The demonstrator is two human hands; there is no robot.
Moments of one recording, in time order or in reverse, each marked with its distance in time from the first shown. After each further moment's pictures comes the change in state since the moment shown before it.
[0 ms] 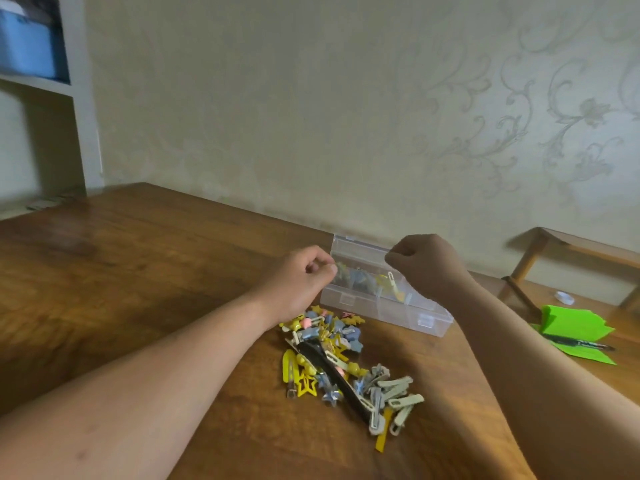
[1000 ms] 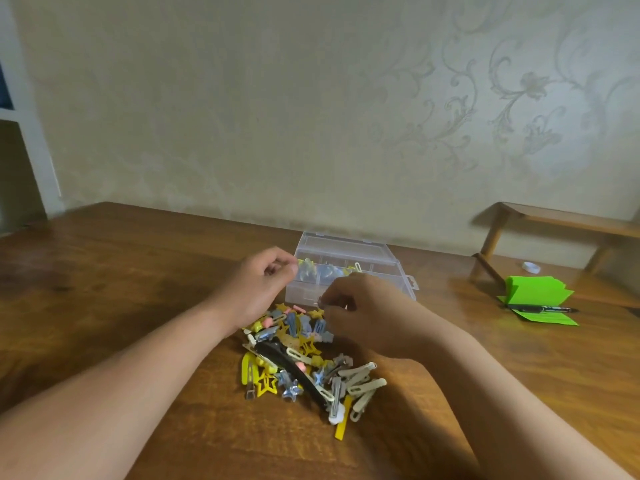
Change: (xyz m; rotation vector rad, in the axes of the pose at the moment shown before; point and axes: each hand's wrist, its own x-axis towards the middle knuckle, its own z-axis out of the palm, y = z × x) left_hand -0.008 0.007 0.001 -0.015 -0.001 0.007; right_hand -0.088 -0.008 0.006 0.000 -0.310 -0.327
